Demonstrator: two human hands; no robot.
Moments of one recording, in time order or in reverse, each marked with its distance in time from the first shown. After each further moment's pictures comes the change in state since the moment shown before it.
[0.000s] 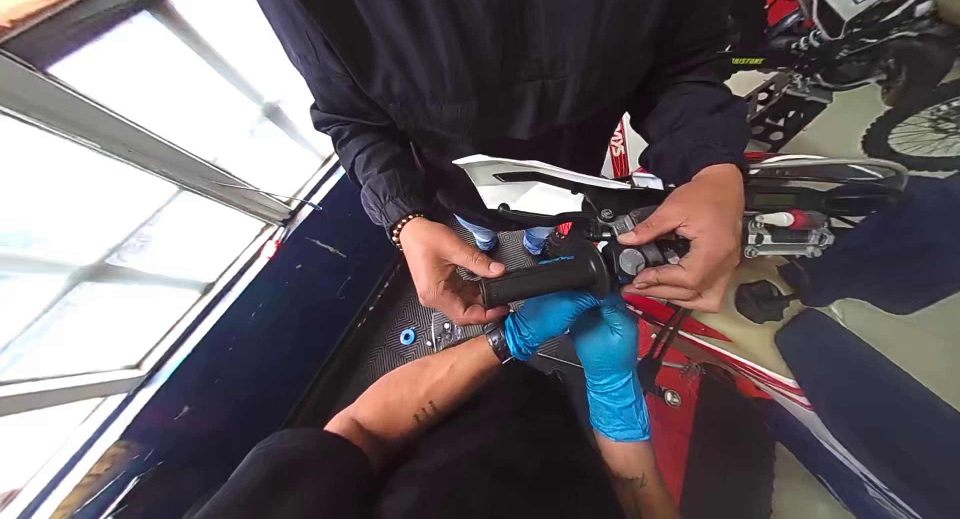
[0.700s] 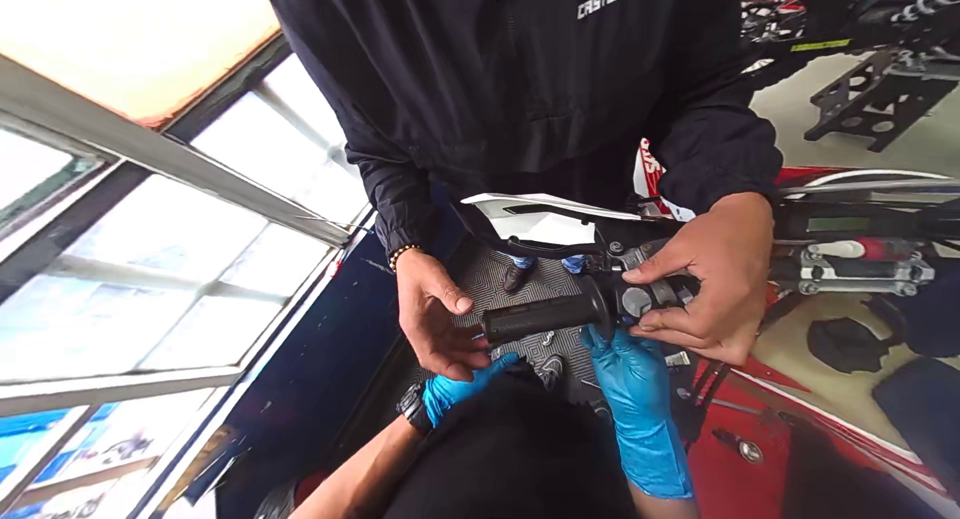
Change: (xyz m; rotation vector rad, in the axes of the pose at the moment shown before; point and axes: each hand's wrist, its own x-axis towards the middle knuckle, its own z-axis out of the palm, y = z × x) left_hand -0.077 -0.041 -0.163 0.860 -0.233 -0.098; right_hand 0.008 -0.010 0.002 0.171 -0.058 0.124
